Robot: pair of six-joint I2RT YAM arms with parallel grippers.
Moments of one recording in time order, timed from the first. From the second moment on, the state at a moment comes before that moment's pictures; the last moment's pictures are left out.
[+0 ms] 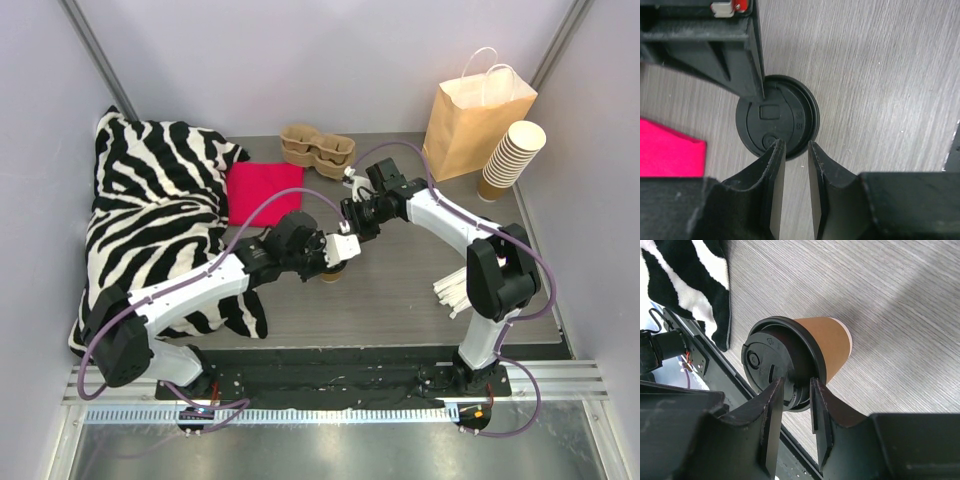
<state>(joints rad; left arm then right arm) -0.86 1.38 1.02 -0.36 0.16 0.50 0.47 1.79 1.37 -0.62 -0.60 0.21</state>
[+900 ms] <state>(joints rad) -0.86 1.46 1.03 -0.35 0.14 0.53 0.46 1.80 1.45 -0.63 -0.66 0.22</state>
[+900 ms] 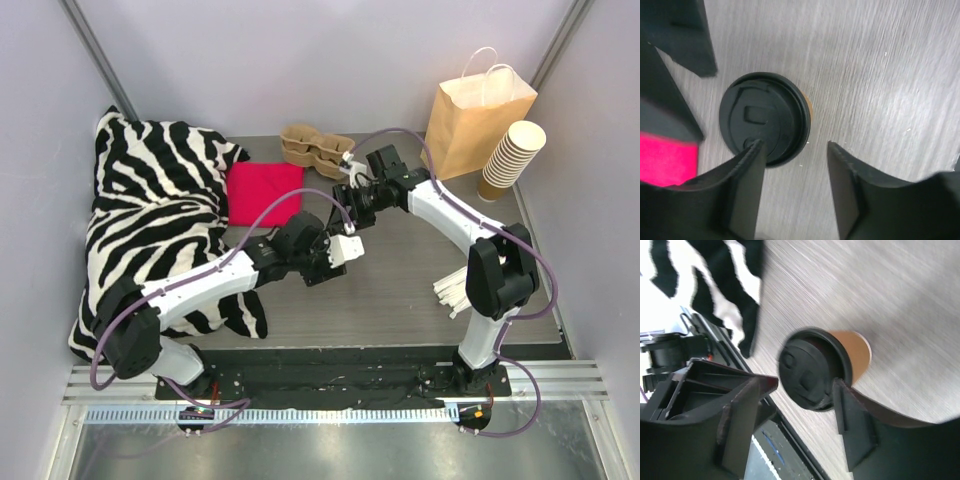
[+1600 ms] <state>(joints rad) -0.78 1.18 0.83 -0.39 0.06 -0.21 0.48 1.60 1.18 -0.61 -0.70 0.20</state>
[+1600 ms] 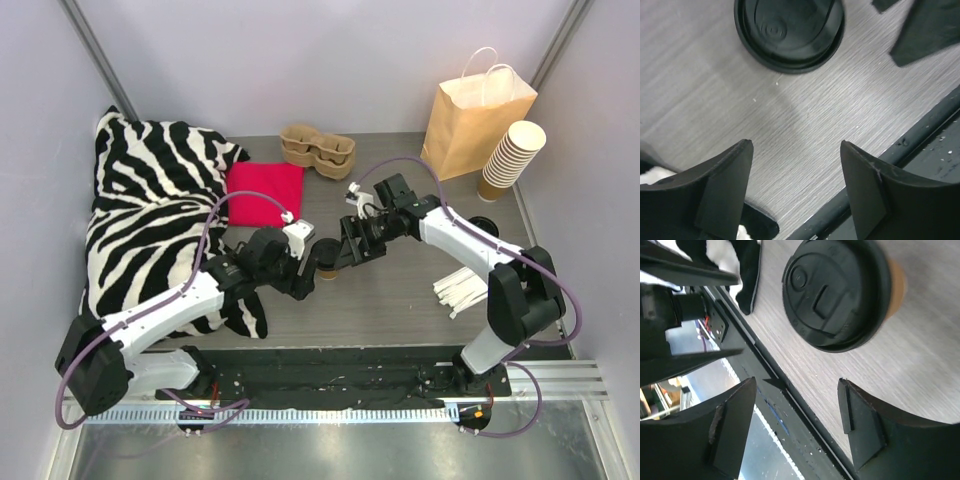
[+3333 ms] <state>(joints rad) -0.42 1.70 1.15 -0.10 0.22 -0.13 0.37 2.15 1.77 -0.44 -0.63 0.29</state>
